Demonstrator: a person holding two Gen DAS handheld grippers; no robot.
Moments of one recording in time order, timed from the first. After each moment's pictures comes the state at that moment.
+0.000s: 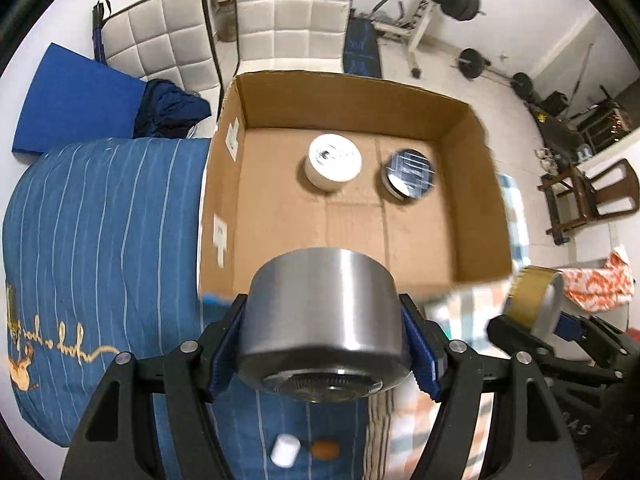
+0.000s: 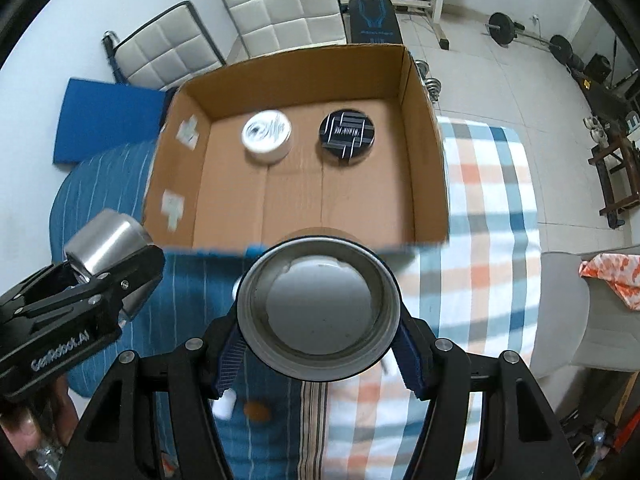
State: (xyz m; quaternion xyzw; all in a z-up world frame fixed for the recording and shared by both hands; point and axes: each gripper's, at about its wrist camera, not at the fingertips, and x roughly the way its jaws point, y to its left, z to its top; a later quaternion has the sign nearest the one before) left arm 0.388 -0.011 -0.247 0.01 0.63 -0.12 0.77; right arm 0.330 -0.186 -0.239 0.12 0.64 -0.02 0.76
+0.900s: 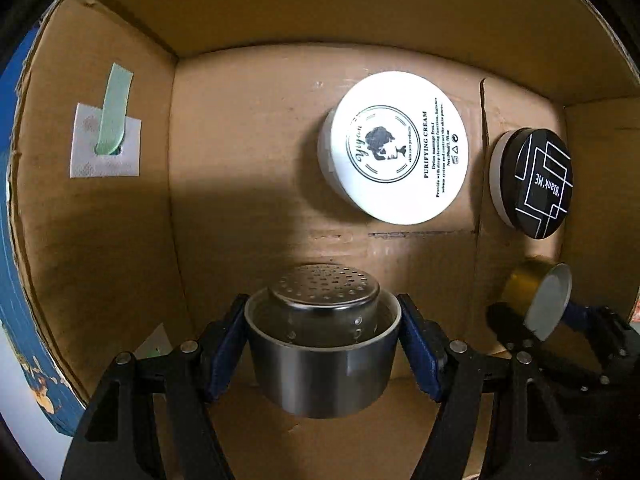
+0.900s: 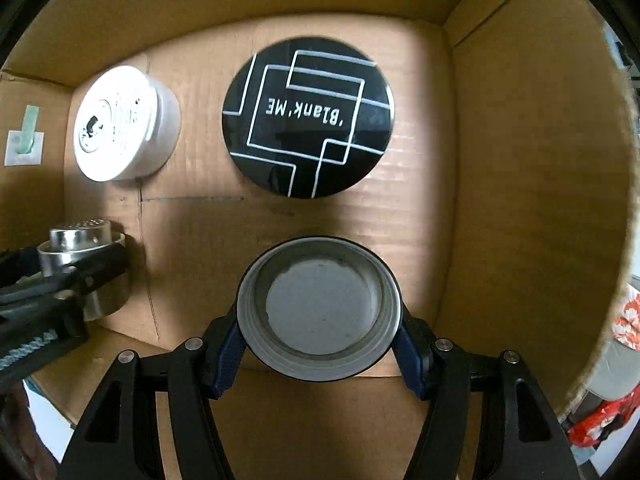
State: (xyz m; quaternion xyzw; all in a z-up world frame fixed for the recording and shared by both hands) left arm 0.512 -0.044 -0.413 0.05 0.78 -0.08 0.62; right arm 0.477 -0.200 -0.425 0.07 0.77 -0.04 0.64
